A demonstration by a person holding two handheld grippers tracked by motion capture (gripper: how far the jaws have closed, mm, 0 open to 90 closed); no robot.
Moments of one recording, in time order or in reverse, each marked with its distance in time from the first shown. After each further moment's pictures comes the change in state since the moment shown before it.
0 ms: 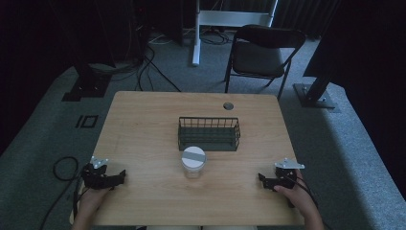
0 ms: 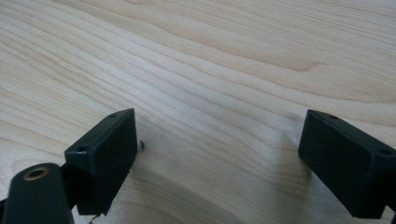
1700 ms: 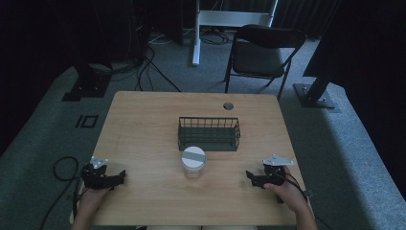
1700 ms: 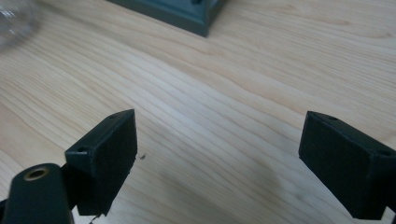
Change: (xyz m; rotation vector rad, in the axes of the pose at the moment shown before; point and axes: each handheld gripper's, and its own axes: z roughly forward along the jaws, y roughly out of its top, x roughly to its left) left arm 0.001 0.000 0.000 0.001 -0.004 0.004; right arm 0.035 0.028 0.005 -0.059 0.102 -0.048
